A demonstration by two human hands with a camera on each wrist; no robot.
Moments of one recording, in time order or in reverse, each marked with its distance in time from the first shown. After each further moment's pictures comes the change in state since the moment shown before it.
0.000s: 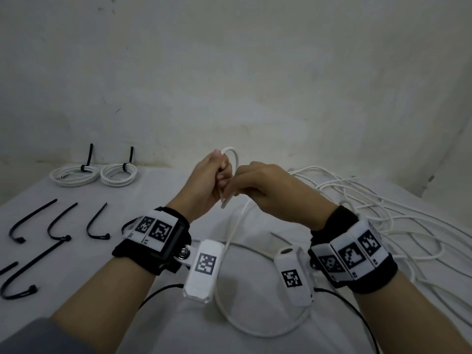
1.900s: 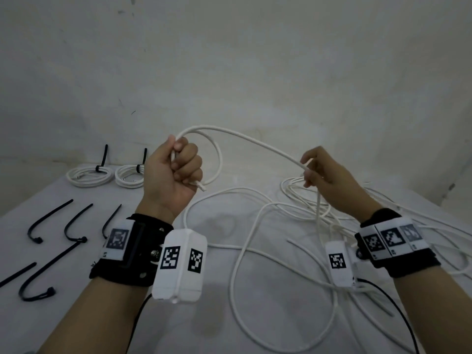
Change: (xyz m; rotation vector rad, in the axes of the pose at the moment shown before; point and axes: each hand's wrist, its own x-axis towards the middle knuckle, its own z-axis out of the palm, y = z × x) left_hand -0.013 0.038 -0.060 -0.611 -0.098 0.144; right_hand -0.041 0.084 -0.011 0.096 0.214 0.524
